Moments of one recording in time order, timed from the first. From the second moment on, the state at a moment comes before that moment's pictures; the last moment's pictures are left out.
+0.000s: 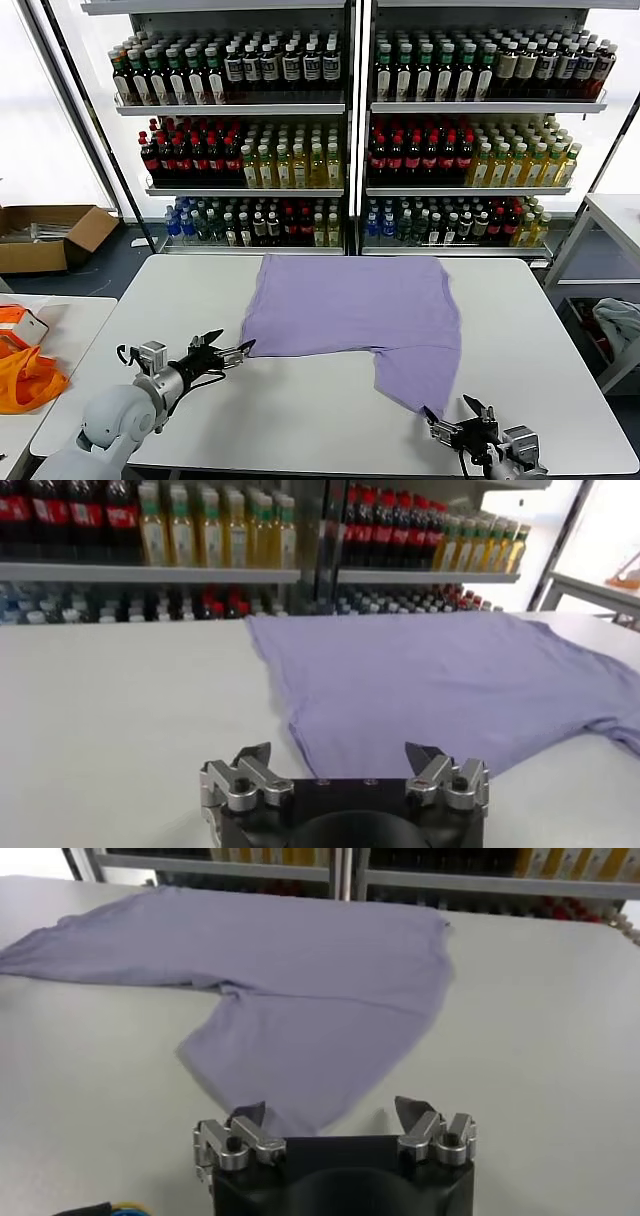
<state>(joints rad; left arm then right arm) 1.11 -0.96 -0.34 -1.75 -0.65 0.53 0.19 -1.65 1.06 0.55 2.15 0.45 -0.56 0.03</state>
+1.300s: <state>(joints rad) 1.22 -1.01 -0.36 -1.86 -0.61 0.54 0.11 -1.74 1.10 0.55 2.17 0.43 -0.26 -0.08</state>
